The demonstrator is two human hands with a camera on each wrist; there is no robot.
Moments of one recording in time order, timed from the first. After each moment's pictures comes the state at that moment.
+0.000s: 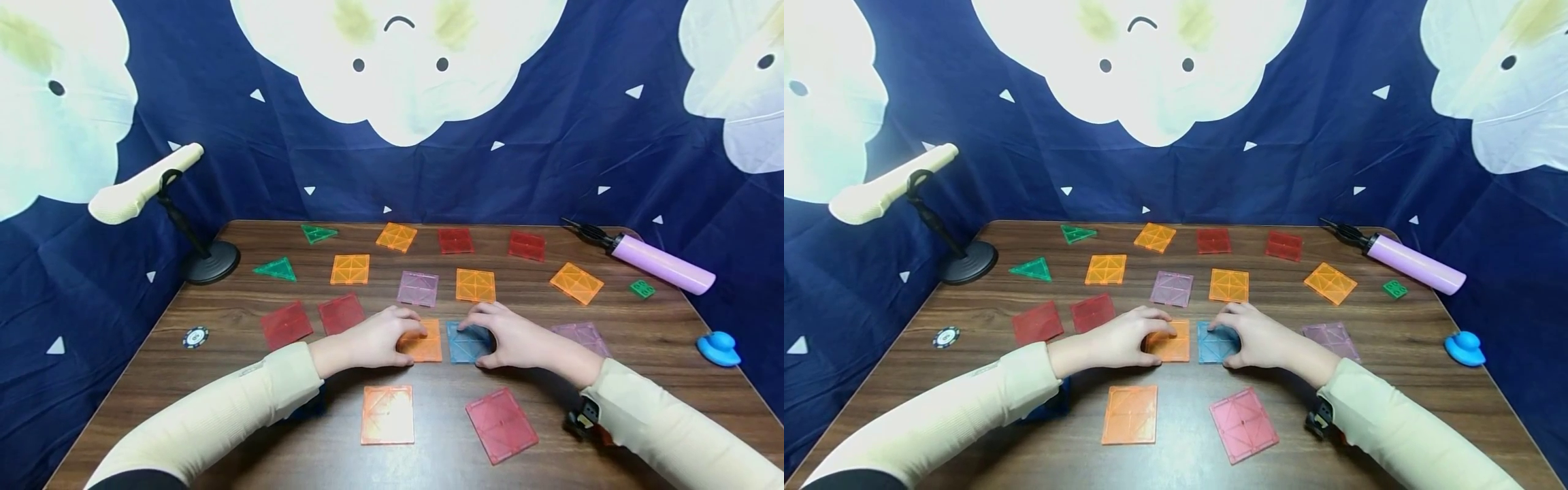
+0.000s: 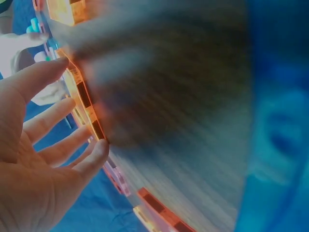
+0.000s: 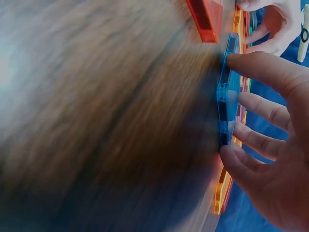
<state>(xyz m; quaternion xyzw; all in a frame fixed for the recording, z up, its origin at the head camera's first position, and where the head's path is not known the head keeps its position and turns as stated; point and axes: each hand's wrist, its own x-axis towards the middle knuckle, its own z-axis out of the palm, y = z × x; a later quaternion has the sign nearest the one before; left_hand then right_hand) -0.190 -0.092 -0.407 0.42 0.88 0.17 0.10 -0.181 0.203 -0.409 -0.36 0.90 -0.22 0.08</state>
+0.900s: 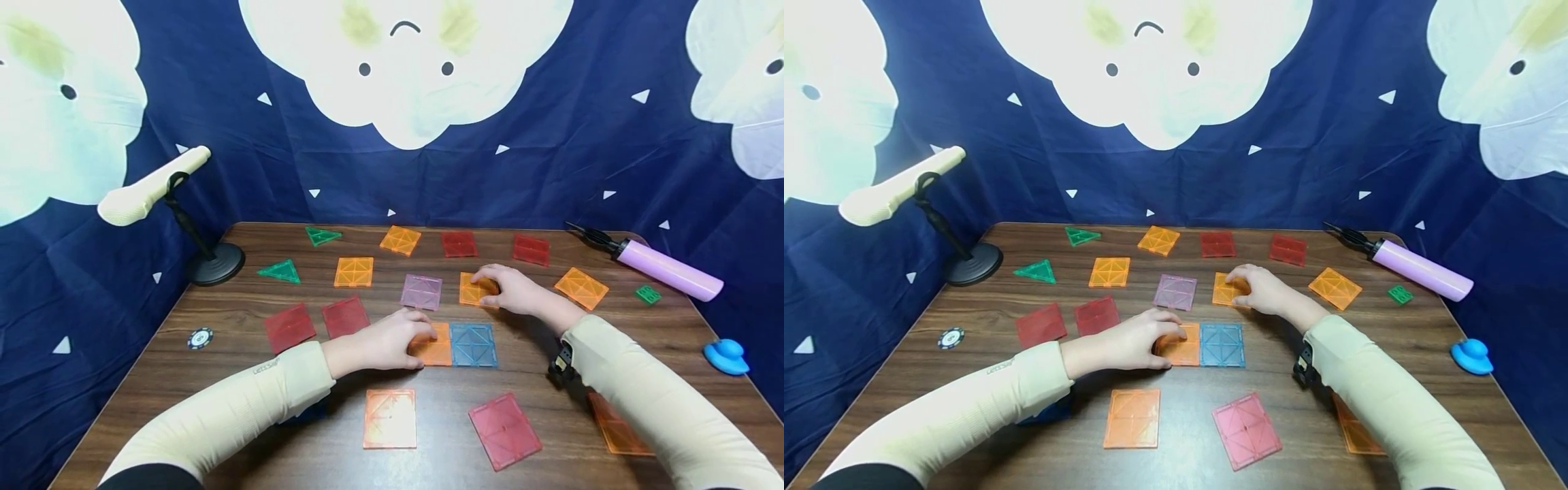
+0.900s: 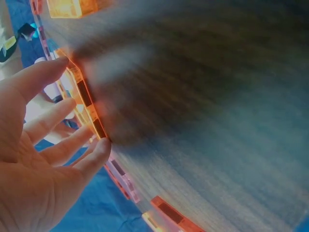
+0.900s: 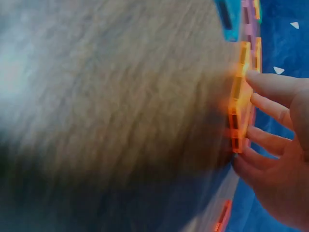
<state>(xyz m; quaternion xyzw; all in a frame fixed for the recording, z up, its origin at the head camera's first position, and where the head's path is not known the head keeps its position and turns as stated) -0.191 -0.080 -0.405 0.42 0.89 0.15 0.12 -0.266 0.218 -0.408 -0.30 0.93 -0.23 0.05</state>
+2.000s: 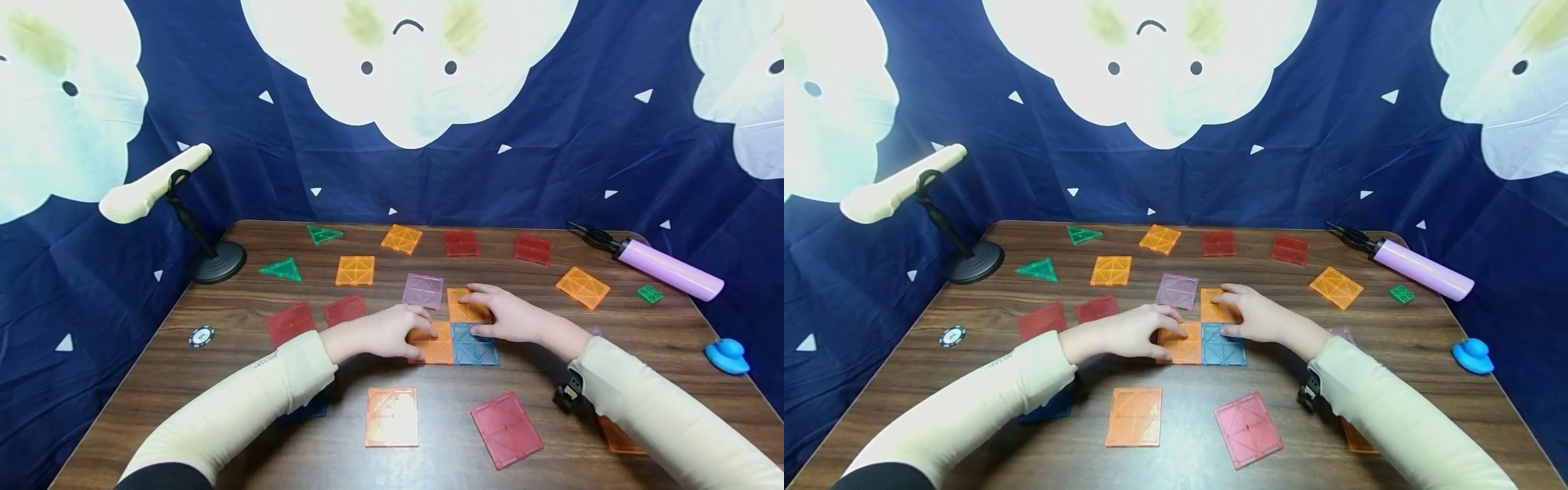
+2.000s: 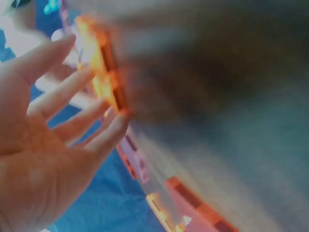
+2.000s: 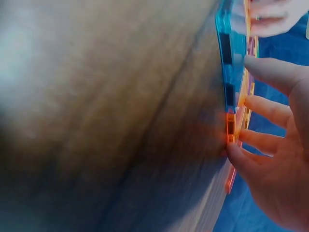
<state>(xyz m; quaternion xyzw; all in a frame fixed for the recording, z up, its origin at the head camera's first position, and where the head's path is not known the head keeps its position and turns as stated) -0.209 -0.085 -0.396 0.46 0.85 0.18 0.16 -0.226 0.202 -0.412 -0.35 0.91 -0.20 0.08</state>
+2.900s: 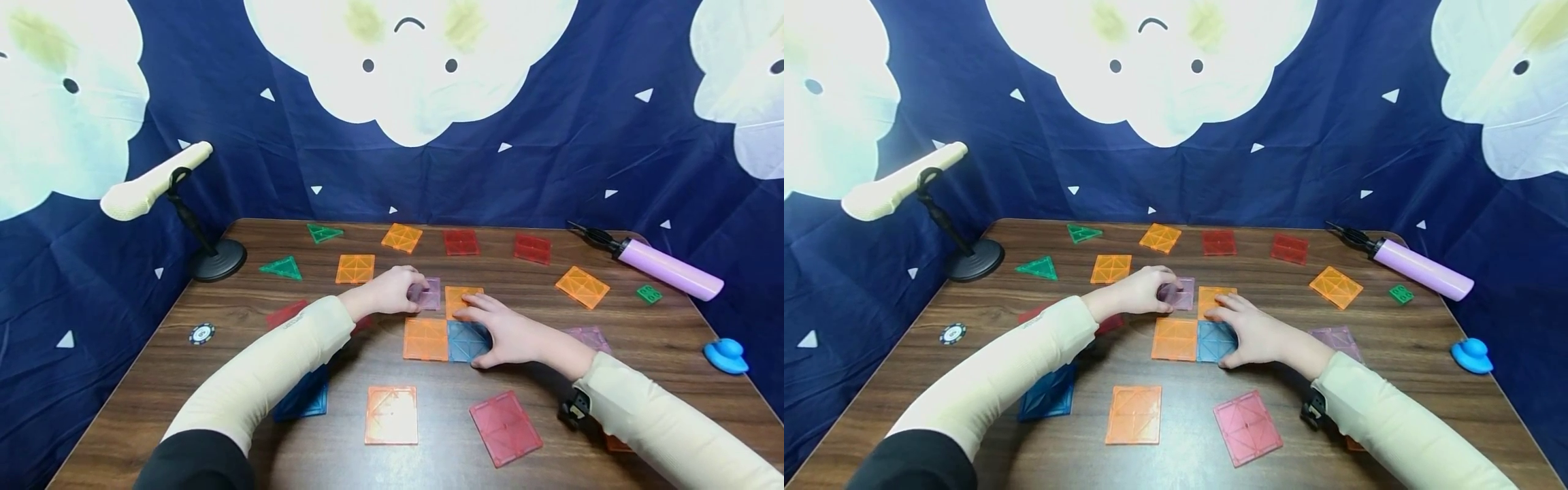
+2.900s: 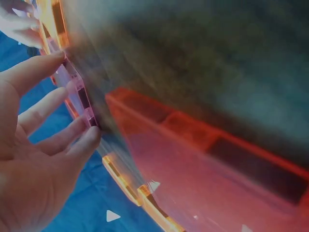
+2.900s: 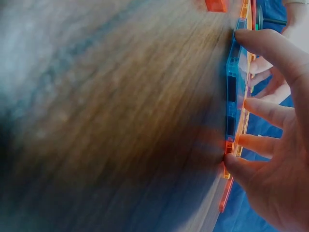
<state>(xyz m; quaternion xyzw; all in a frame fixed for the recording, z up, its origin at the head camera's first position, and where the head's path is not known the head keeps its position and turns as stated) -0.276 -0.080 -0.405 0.37 0.91 0.18 0.11 -0.197 0.198 -0.416 -0.37 0.90 -0.22 0.10</state>
